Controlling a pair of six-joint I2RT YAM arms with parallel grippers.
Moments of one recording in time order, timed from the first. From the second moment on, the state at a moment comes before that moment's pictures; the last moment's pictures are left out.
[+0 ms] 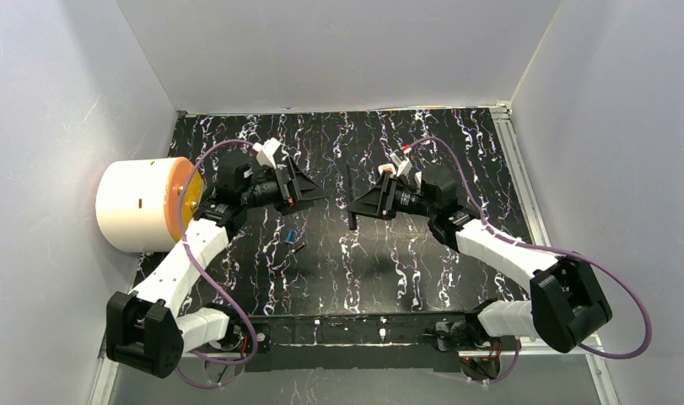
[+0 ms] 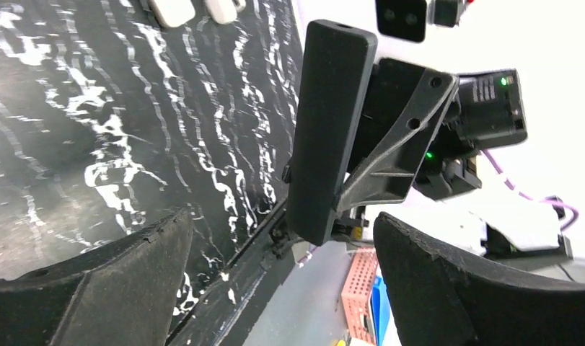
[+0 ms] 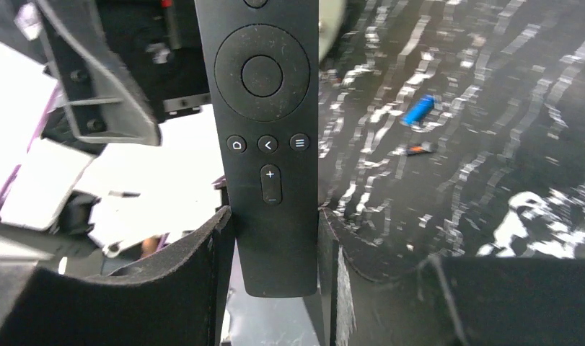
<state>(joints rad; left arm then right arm) -0.29 1.15 0.85 -0.14 0.75 -0.84 0.58 1.28 0.71 0.32 -0.65 0.97</state>
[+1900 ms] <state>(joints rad) -0.40 1.17 0.99 -0.42 0.38 -0.92 1.08 1.42 1.08 -0.17 0.02 0.47</state>
